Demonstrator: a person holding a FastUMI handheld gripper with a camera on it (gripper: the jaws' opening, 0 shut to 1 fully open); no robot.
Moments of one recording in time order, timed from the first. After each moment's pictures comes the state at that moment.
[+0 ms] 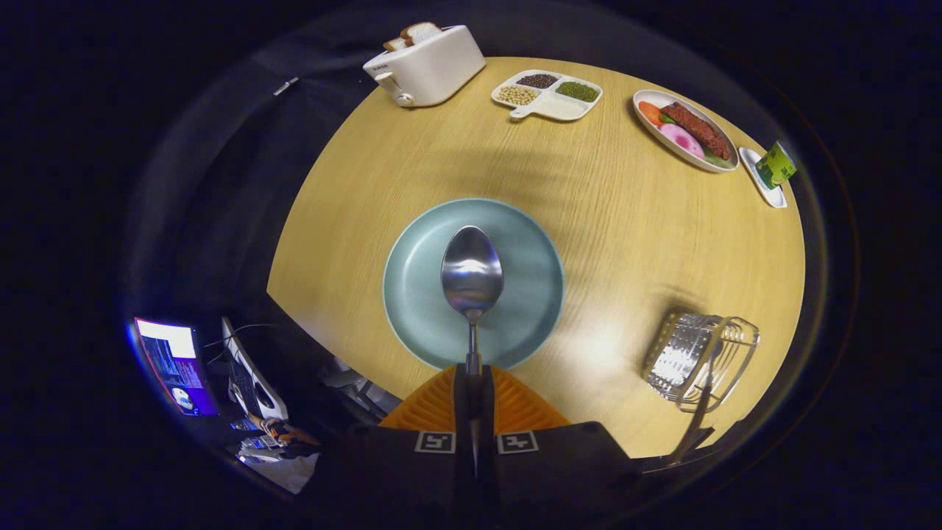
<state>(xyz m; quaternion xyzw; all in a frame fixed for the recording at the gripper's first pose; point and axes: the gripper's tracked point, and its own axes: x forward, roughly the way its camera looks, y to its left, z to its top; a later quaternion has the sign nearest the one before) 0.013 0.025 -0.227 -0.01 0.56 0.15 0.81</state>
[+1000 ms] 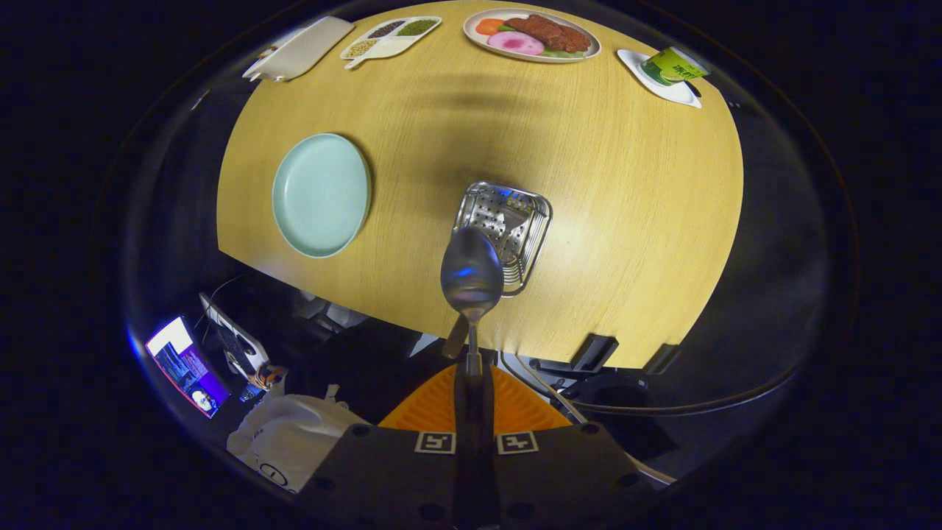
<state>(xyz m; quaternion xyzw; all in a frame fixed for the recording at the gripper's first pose) -0.049 -0.184 -0.177 -0.03 0.74 0.04 0.67</state>
